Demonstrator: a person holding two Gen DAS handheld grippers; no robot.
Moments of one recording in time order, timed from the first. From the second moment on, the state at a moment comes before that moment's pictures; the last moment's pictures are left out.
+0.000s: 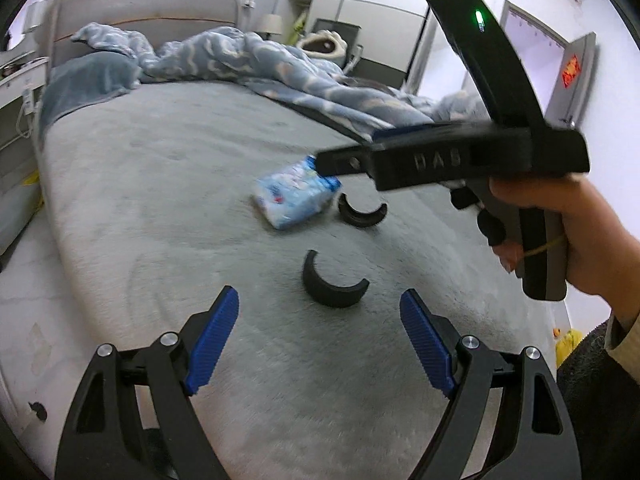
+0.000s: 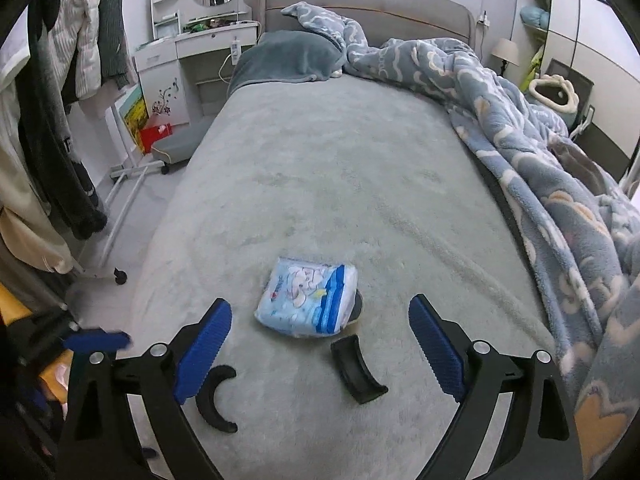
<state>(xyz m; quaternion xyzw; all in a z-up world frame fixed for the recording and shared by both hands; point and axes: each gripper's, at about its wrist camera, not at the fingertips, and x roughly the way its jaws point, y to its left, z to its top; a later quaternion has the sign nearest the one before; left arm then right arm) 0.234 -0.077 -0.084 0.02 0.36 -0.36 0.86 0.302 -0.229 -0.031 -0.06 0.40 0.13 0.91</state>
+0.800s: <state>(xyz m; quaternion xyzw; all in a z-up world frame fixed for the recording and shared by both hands) 0.280 -0.123 -0.114 0.05 0.38 -0.39 0.84 0.322 -0.243 -0.050 -0.03 0.41 0.12 0.90</state>
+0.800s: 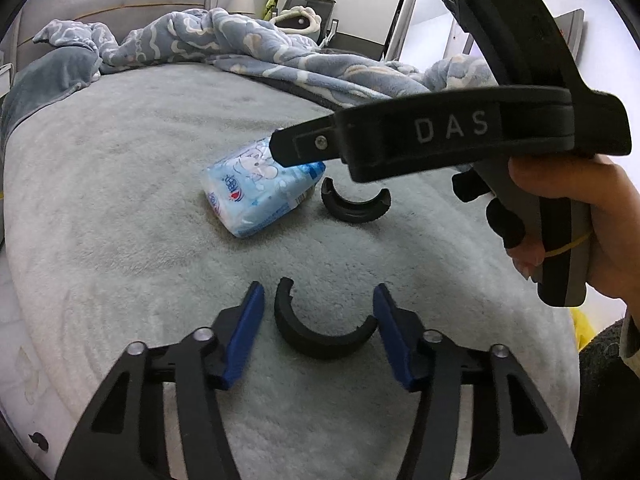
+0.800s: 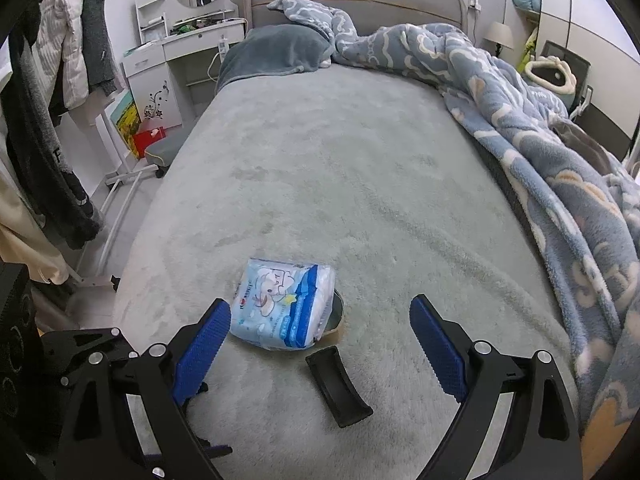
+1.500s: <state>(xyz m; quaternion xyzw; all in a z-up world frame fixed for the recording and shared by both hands) 0.286 -0.068 -0.095 0.02 0.38 -0.33 0.86 0.327 -0.205 -0.063 -0.09 0.41 0.13 0.90</state>
